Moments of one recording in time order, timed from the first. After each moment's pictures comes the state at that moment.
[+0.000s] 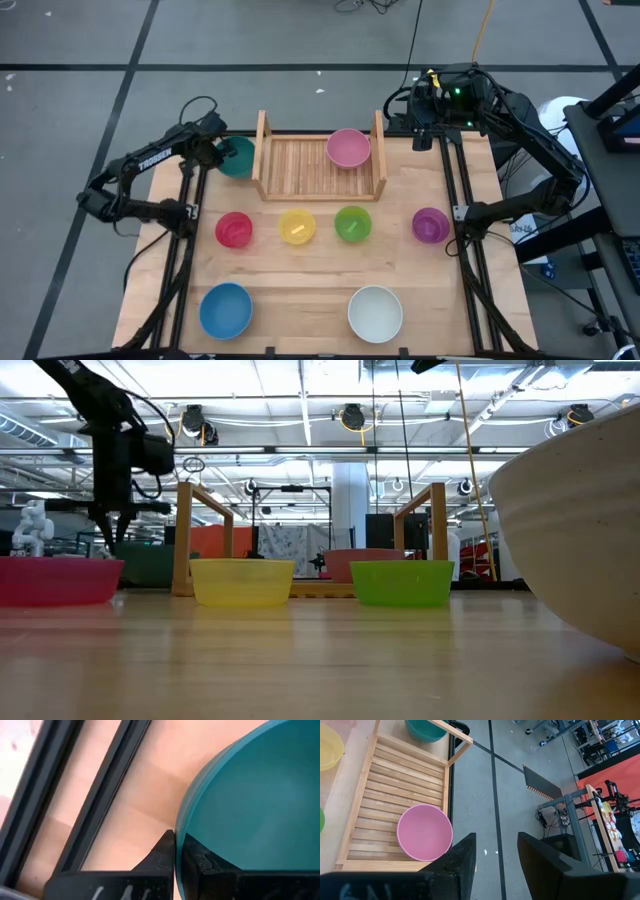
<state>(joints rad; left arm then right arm) 1.06 1.23 0.77 -0.88 -0.11 -0.97 -0.51 1.27 1.74 -1.02 0.10 -0.80</state>
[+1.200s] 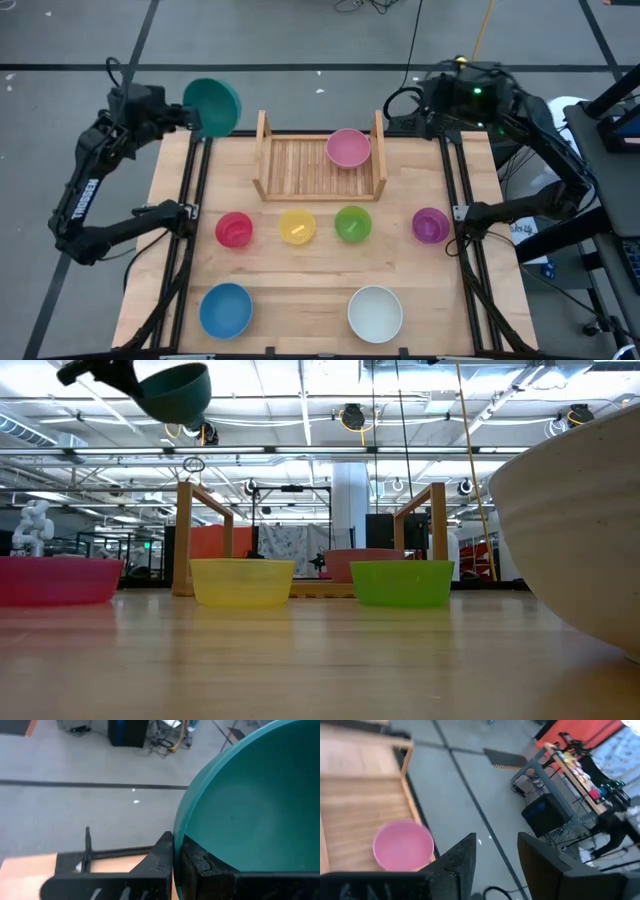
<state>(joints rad) 0.99 0.85 1.34 -0.98 -0.15 -0.37 -0.52 1.20 1.74 -0.98 0.32 -0.46</state>
